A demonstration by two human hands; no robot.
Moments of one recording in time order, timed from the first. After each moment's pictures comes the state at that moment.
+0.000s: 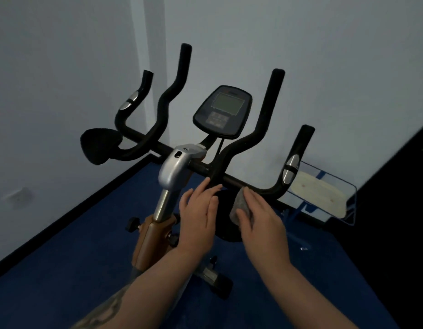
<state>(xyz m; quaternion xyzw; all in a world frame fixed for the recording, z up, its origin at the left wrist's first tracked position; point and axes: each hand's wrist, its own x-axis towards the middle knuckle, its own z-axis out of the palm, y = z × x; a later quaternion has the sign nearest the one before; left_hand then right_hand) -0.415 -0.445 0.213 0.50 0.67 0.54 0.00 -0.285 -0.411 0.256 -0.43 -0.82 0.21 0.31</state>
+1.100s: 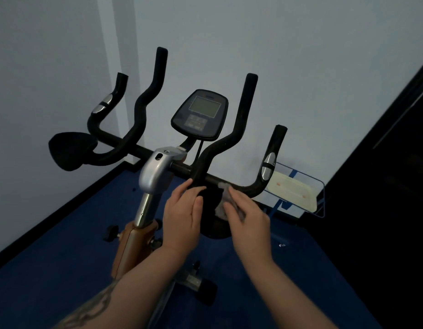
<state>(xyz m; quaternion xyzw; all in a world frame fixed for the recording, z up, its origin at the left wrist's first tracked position) -0.425 -0.443 0.206 0.53 0.66 0.53 0.01 -0.288 -0.418 0.254 -0.44 -0.74 0.29 0.41</state>
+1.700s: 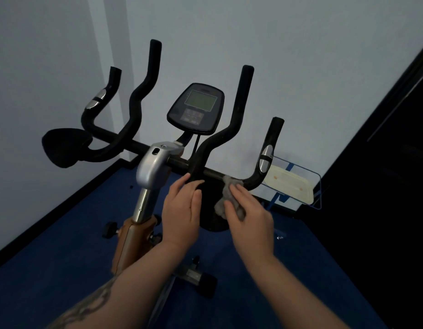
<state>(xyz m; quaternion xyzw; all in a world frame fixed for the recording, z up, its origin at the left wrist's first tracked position) -0.425 -0.441 0.203 0.52 0.66 0.54 0.01 -0.283 -0.424 0.245 -0.47 -0.75 0.21 0.42</state>
